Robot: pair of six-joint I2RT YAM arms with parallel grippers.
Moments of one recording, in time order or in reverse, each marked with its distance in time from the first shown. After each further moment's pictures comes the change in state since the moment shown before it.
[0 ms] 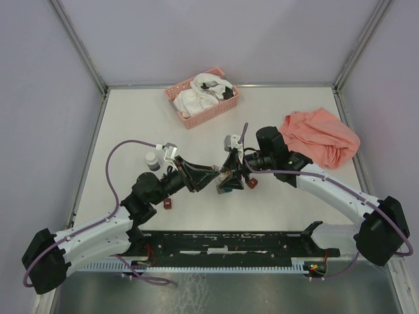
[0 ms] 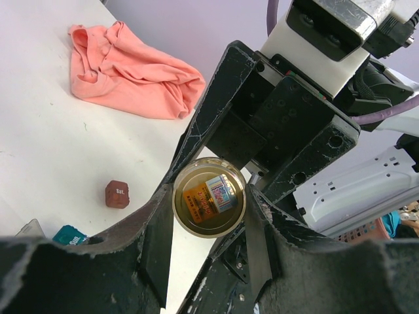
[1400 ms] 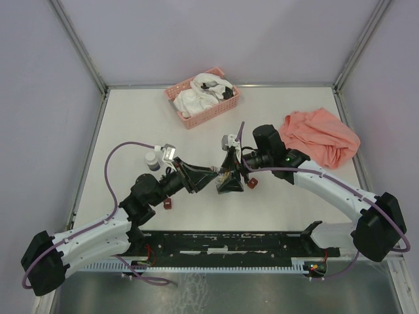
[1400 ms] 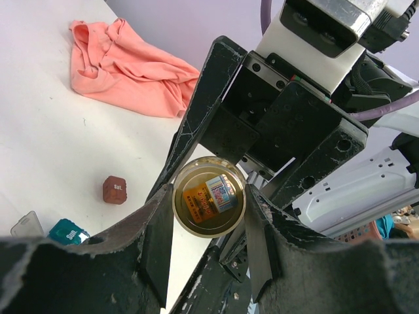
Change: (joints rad) left arm -0.004 -0.031 -0.013 -0.022 -0.015 -0.031; right arm 0.000 0.038 0.042 -0.069 -0.044 -0.002
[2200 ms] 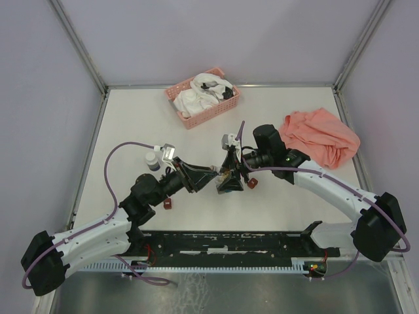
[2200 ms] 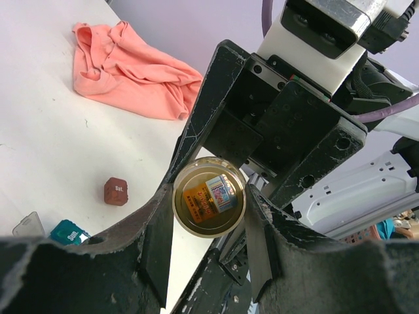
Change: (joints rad) left arm 0.000 0.000 0.000 0.000 -0.013 -0.002; right arm 0.000 0.000 -0.001 0.014 -0.003 0.032
